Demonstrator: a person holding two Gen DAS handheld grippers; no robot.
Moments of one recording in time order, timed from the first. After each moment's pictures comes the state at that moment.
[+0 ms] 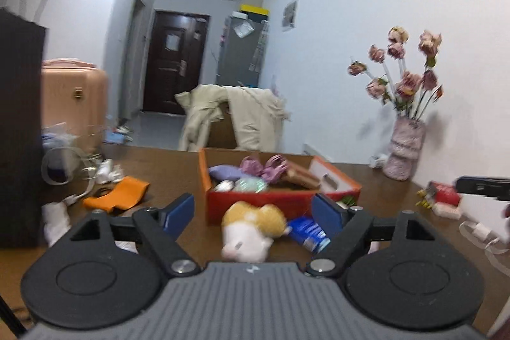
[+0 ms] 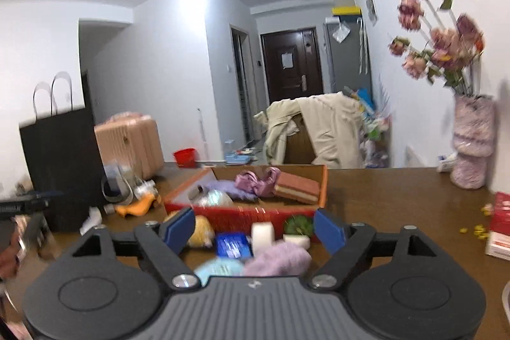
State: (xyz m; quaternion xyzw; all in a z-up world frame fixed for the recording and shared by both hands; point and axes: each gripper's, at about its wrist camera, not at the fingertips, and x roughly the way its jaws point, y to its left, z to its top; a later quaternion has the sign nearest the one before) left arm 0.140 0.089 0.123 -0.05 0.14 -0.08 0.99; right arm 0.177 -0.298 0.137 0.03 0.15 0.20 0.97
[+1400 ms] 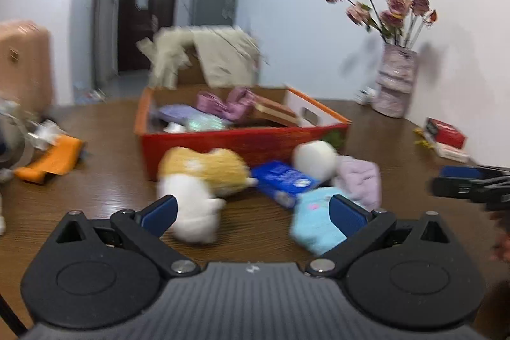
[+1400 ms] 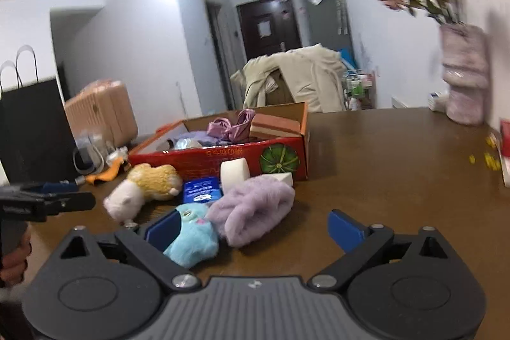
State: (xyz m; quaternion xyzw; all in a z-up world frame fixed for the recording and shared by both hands) left arm 0.240 0.010 0.066 -0.02 0.25 -0.15 0.96; right arm 0.236 -0.298 0.056 0.06 0.23 0.17 0.96
